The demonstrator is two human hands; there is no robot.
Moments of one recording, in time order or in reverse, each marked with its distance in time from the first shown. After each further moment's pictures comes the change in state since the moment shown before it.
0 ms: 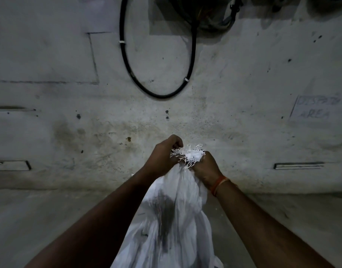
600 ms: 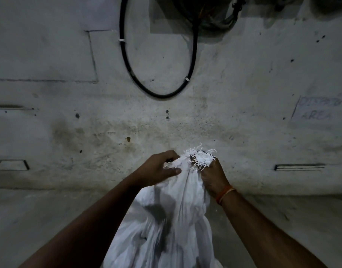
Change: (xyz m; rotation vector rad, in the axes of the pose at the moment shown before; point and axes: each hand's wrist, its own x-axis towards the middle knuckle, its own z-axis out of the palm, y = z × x) left_hand -0.021 -0.023 -0.014 -0.026 -0.295 -0.038; right_hand -0.008 0.020 -0.003 0.234 0.120 -0.005
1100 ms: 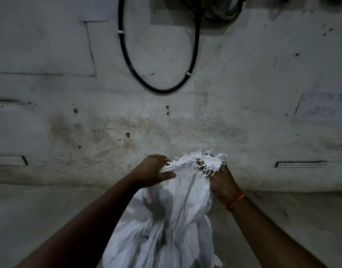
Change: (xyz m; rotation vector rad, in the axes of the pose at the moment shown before) left_hand -0.003 -0.031 0.007 0.467 -0.065 -0.020; right_hand -0.014 0.015 -0.015 0.144 -0.021 0.014
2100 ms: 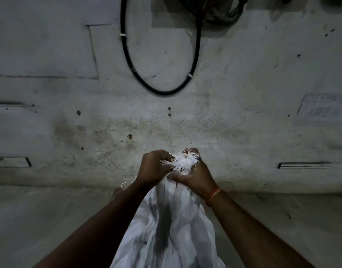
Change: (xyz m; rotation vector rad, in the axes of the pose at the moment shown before) left_hand 0.003 0.020 0.003 -0.427 0.446 -0.282; right_hand 0.007 0.001 0.051 -0.363 -0.126 0.064
